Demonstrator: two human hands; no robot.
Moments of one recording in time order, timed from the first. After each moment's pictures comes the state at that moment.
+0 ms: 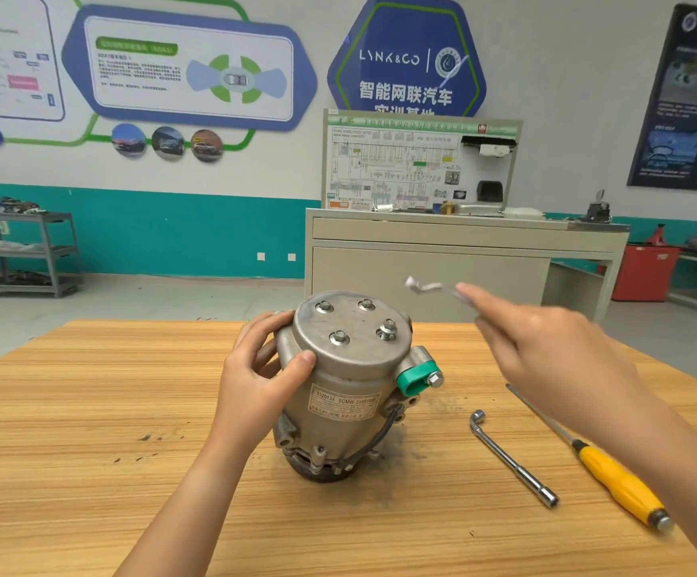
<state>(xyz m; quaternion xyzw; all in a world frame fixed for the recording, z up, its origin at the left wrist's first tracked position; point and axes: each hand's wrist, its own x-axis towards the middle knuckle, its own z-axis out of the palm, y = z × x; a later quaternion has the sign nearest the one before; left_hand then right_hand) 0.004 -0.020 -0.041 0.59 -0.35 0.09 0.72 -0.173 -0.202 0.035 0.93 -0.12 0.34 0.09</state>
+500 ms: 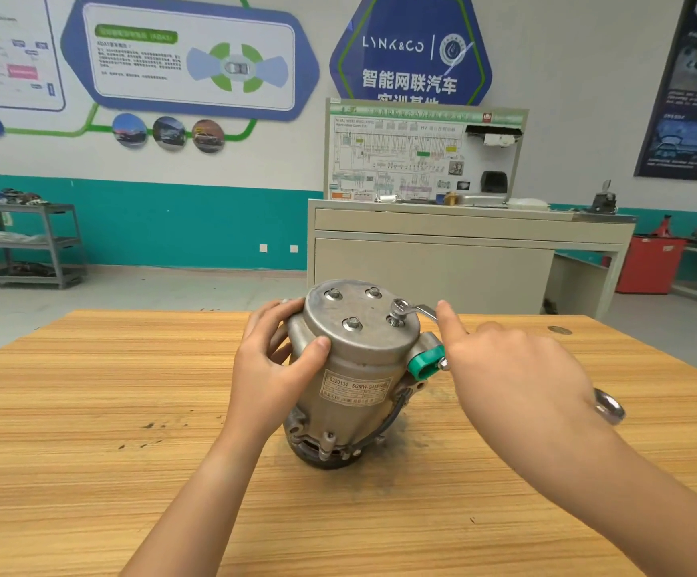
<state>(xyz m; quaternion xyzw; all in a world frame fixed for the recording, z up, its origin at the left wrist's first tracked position) -0.004 -0.029 -0.041 0.60 -0.35 0.11 0.71 -0.157 -0.156 0.022 0.93 -0.21 0.17 0.26</state>
